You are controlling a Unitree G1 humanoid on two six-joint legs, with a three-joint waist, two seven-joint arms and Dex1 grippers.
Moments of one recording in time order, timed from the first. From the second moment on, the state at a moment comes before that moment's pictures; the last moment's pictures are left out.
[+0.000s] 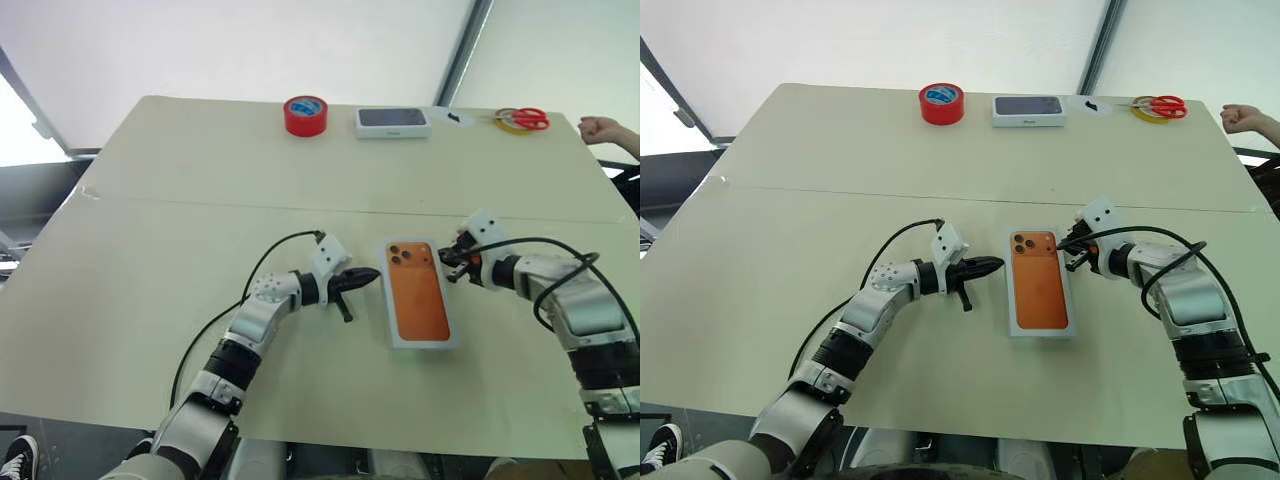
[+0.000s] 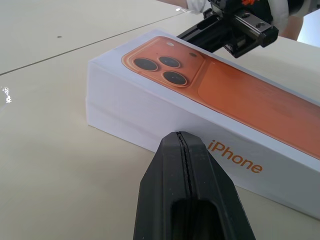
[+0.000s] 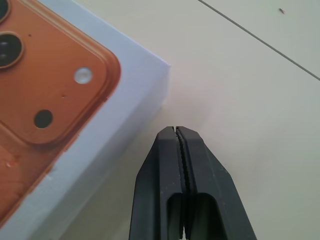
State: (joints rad) left arm -0.53 0.07 -0.28 0.37 -0.18 0.14 -0.84; right arm -0.41 -0.76 0.04 0.07 0.27 0.63 0.71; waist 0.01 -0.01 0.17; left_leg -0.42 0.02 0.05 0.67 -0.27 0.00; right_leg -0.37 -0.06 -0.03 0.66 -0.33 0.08
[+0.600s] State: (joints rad) left arm -0.56 0.05 -0.25 0.43 -0.17 0.12 -0.82; right arm -0.50 -0.68 0.09 0.16 0.13 0.58 0.69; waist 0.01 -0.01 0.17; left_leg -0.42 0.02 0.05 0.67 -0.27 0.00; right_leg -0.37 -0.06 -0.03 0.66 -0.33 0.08
